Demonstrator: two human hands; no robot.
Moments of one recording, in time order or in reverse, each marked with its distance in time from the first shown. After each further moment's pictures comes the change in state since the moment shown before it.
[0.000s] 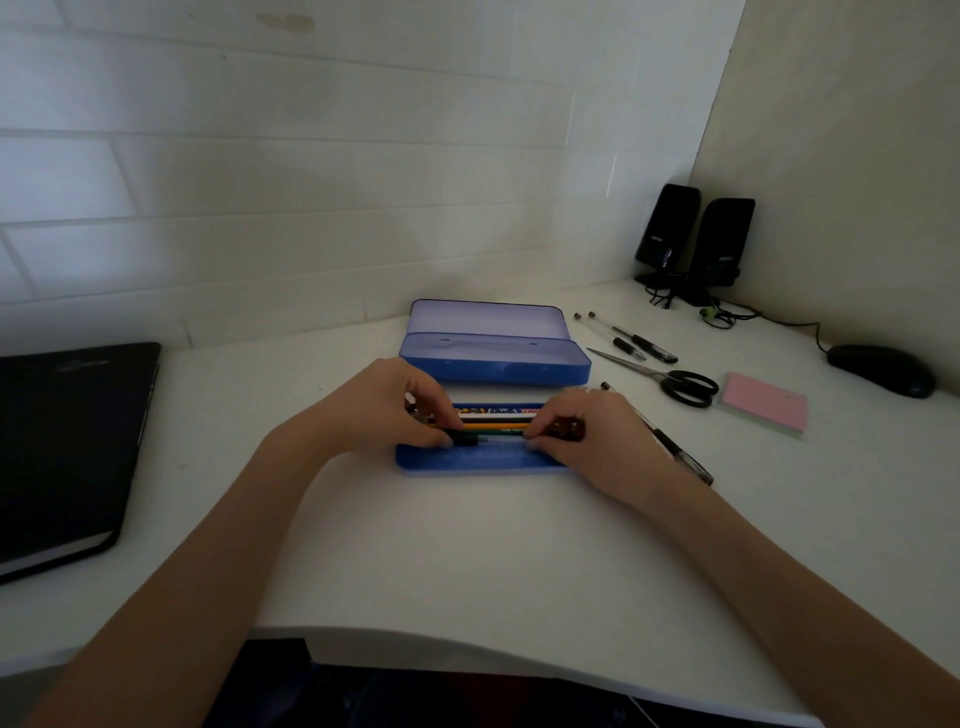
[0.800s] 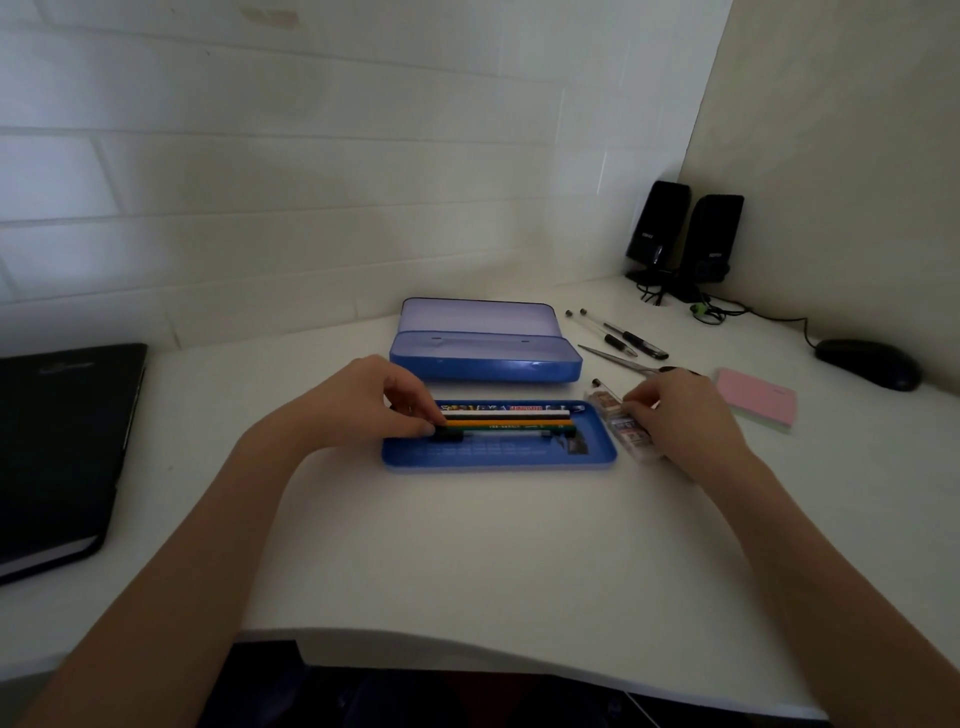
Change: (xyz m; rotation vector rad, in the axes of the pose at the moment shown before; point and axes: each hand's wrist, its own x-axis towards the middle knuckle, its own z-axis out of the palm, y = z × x) left_hand -0.003 -0.002 -0.007 0.014 -0.018 -0.027; right_hand -0.002 0.047 -0.039 -0.324 0.142 0.481
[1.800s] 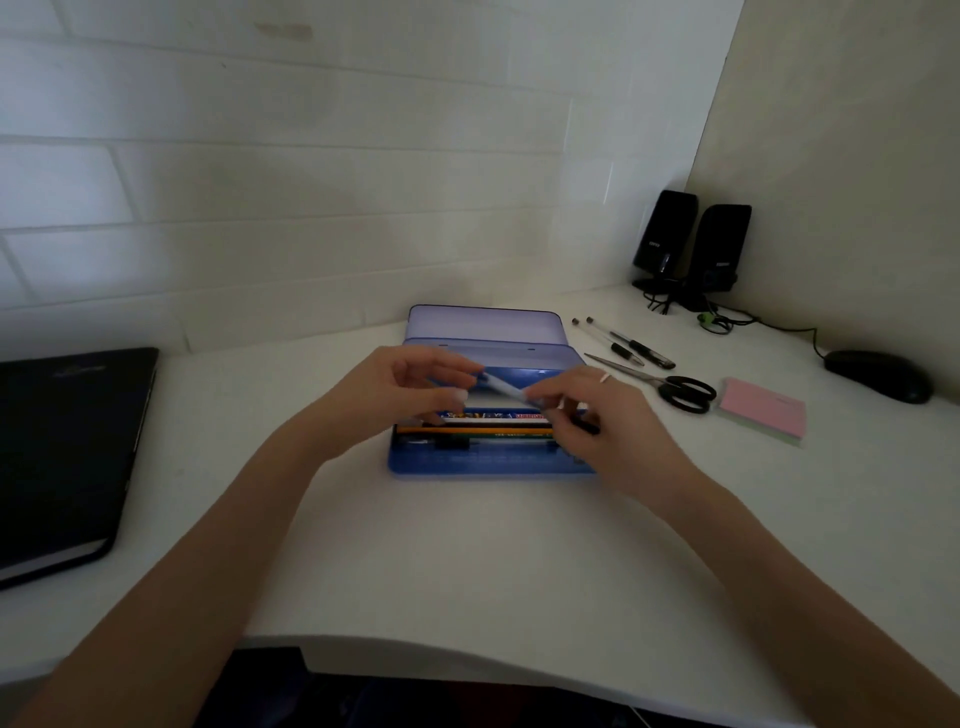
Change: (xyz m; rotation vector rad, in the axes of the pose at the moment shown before) left_hand -0.001 0.017 0.005 -0.539 0.074 0.015; right_hand -0.029 -0.048 0.009 0.472 -0.009 -0.605
